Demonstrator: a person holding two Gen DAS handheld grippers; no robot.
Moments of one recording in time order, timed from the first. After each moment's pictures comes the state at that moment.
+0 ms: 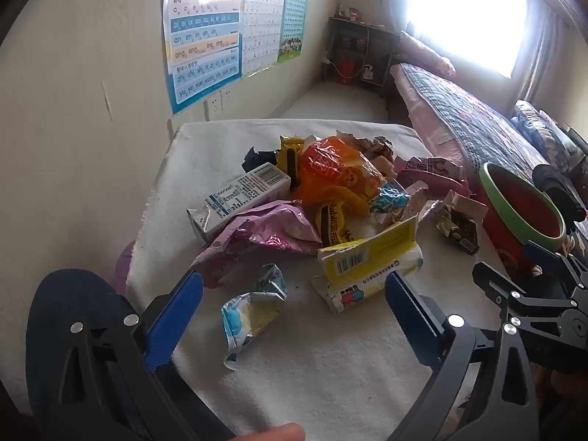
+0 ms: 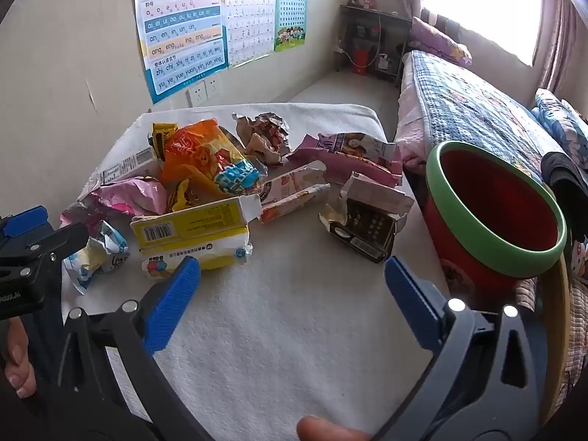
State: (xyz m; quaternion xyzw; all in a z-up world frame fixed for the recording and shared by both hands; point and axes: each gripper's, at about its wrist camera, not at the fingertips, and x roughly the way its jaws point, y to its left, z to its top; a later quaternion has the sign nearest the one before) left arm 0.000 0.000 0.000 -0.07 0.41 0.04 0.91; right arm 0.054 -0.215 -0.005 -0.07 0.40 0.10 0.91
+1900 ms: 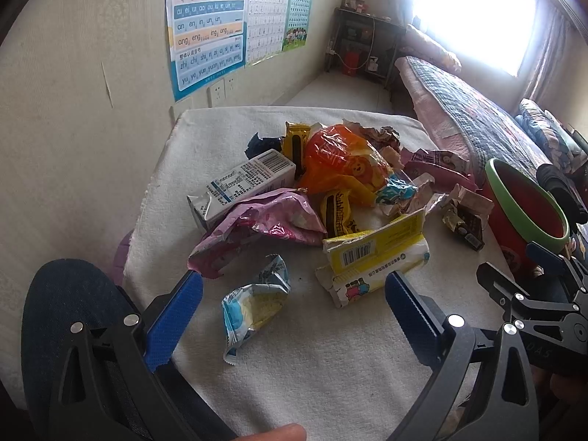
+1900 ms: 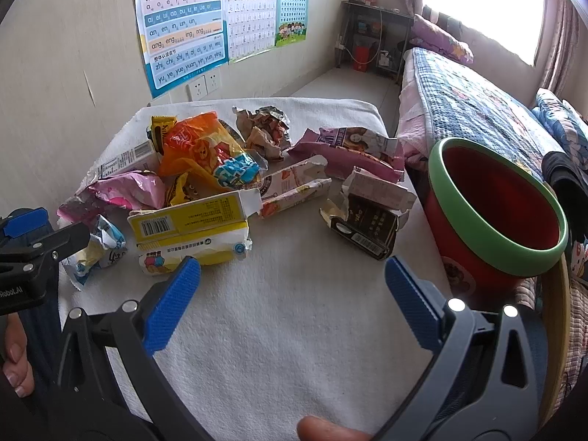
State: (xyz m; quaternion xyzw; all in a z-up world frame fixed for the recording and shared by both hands) left arm 0.003 -0.001 -0.012 -0.08 0.43 0.04 0.90; right arm 0.055 -0.214 -0.010 -0.07 0.41 0.10 0.90
